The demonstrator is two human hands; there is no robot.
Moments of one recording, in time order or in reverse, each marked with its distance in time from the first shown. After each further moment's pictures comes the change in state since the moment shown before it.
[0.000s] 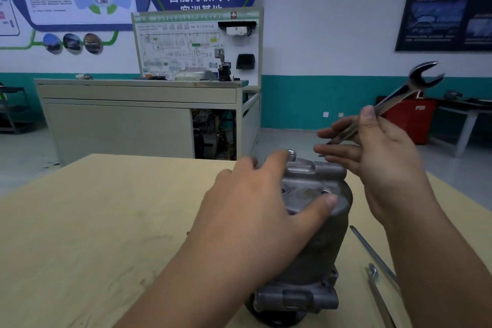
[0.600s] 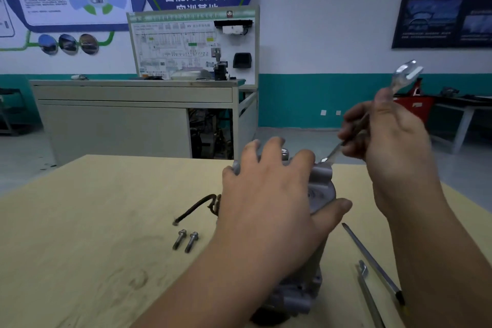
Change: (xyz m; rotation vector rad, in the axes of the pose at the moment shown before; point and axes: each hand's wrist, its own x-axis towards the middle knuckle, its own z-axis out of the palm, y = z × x) left_hand 0.018 0.021 0.028 0.196 0.051 0.113; right_hand 0.004 -0.007 -0.015 -0.120 0.116 -0.131
